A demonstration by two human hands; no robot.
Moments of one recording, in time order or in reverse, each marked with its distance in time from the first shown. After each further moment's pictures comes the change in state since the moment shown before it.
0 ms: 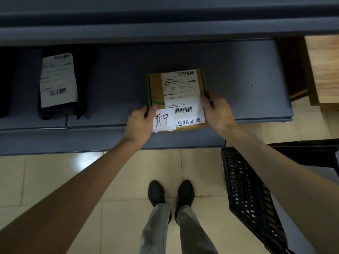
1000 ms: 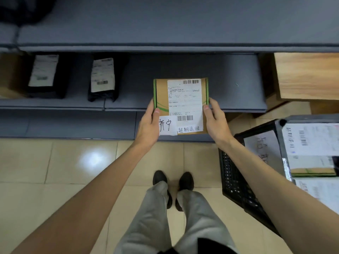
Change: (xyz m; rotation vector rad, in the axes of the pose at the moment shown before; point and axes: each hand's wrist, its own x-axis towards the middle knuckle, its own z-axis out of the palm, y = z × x) left_hand -0.153 0.025 -0.046 -0.352 0.006 0.154; right_hand -0.159 -0.035 -0.032 0.336 -0.024 -0.108
